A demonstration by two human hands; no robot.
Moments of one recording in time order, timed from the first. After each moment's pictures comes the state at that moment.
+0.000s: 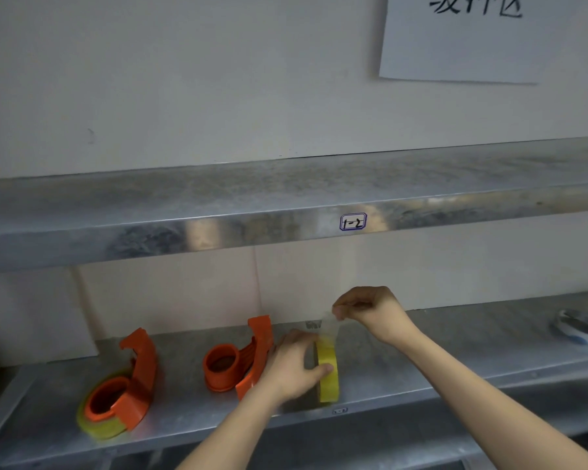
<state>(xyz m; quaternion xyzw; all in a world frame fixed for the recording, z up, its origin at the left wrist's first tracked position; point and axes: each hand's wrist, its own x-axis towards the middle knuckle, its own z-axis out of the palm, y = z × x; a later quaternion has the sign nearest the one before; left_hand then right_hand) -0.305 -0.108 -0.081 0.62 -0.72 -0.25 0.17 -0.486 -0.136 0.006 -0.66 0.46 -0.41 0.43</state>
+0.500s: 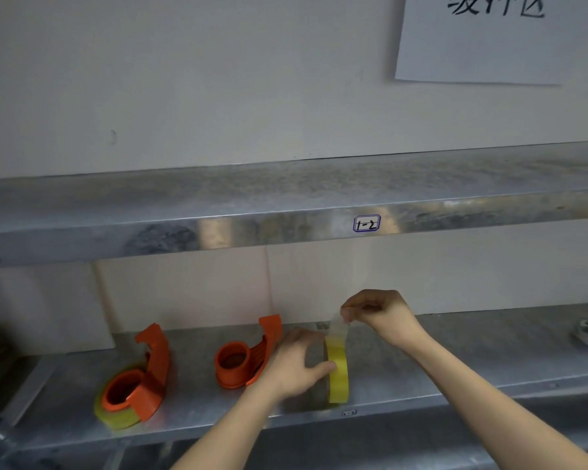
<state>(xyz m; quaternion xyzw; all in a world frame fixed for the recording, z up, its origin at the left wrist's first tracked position) -0.291 -0.103 -0.074 0.61 -0.73 -0.23 0.19 -0.482 -0.135 0.005 -0.66 0.46 -0.40 0.44</state>
